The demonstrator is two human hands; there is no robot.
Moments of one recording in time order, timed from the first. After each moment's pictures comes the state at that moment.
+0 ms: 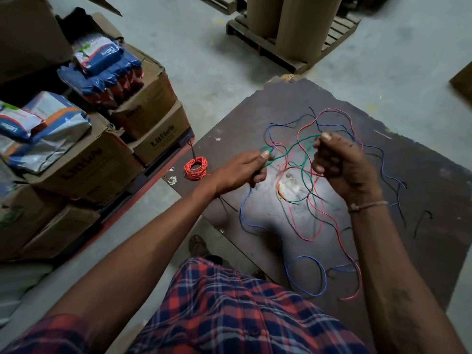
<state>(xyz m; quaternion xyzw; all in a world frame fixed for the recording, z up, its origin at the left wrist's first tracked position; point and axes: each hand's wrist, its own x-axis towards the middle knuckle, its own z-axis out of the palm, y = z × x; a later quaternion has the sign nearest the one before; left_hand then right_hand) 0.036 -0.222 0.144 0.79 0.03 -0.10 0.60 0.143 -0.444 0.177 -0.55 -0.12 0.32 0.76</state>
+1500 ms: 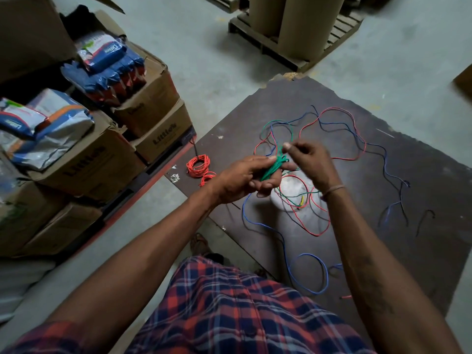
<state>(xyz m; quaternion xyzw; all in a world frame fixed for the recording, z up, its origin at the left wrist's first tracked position) 0.018 -0.239 0.157 0.54 0.00 -0.18 0.82 0.155 -0.403 0.115 -0.80 -0.23 0.19 0.52</state>
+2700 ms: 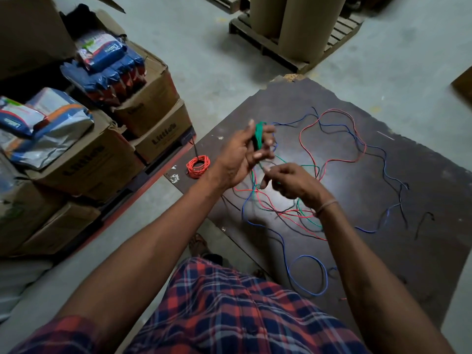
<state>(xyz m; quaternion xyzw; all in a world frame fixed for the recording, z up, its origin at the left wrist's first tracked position) 0.053 -0.225 0.161 0.43 0.09 0.00 0.90 0.113 -0.391 0.122 -0.76 -0.21 0.41 0.46</state>
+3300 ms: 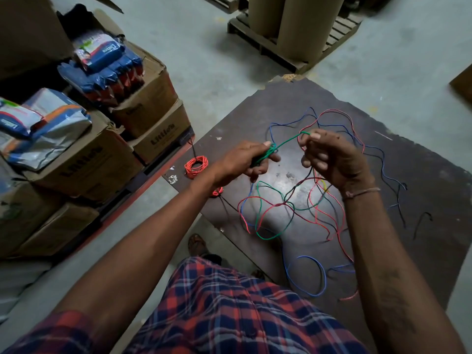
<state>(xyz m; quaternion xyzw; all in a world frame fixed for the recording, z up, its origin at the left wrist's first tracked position) 0.049 -0.217 0.156 0.69 0.08 -0.13 0.70 0.158 -0.428 0.178 -0.56 -0.19 0.38 0.71</state>
